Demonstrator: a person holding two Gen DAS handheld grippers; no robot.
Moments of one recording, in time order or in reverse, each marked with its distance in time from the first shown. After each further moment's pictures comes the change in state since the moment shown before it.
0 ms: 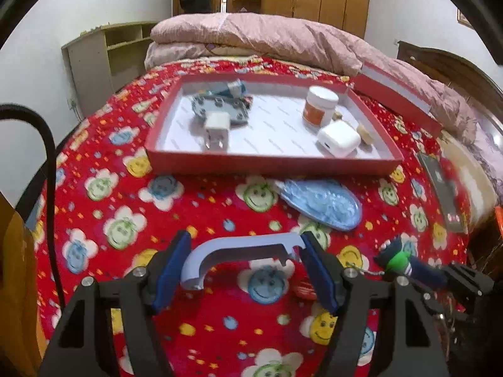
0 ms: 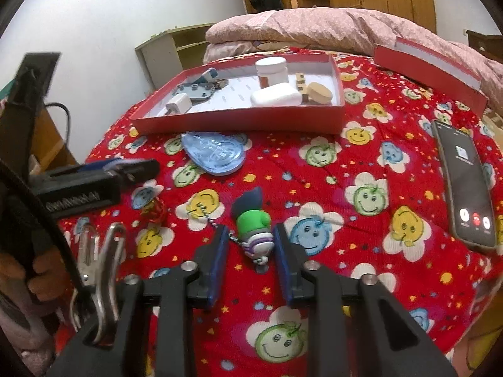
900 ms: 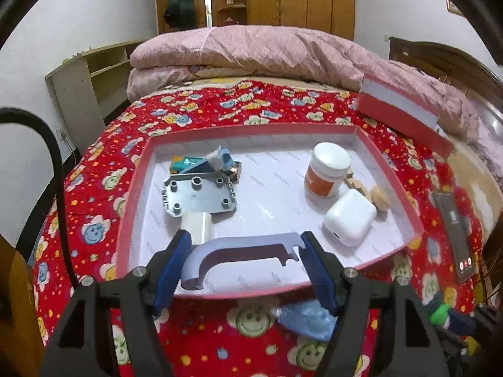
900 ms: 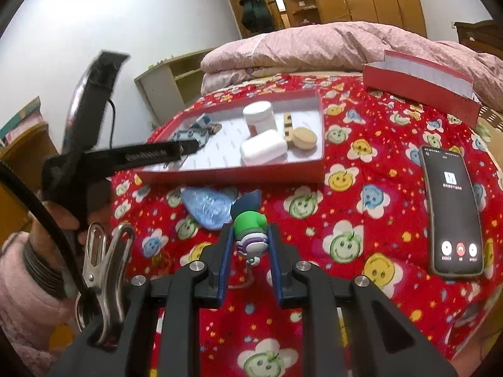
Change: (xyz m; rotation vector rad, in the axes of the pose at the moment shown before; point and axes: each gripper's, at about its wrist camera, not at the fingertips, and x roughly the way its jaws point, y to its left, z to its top) left arm 0.049 -0.017 0.089 0.080 -0.031 0.000; right arm -0.025 -0.023 0.034 0.083 -0.105 0.062
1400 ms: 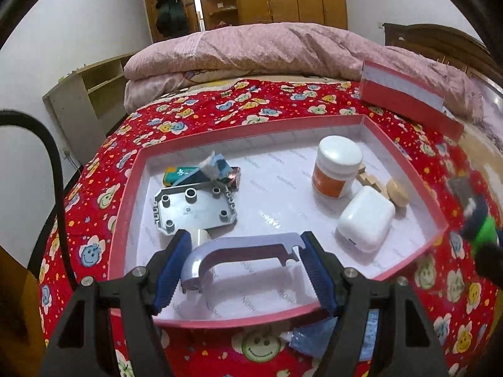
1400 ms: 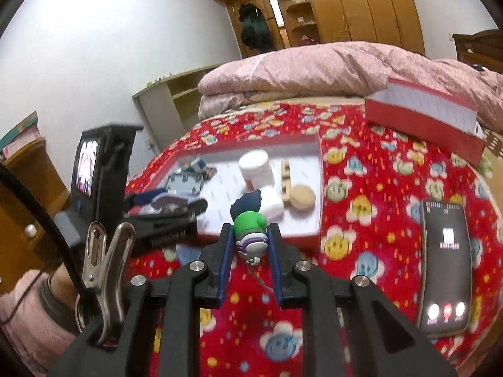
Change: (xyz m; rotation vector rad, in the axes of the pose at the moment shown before) left arm 0.021 -0.009 0.004 0.077 -0.020 0.042; right arm 0.009 -0.001 0.055 -0.011 -0.079 -0.017
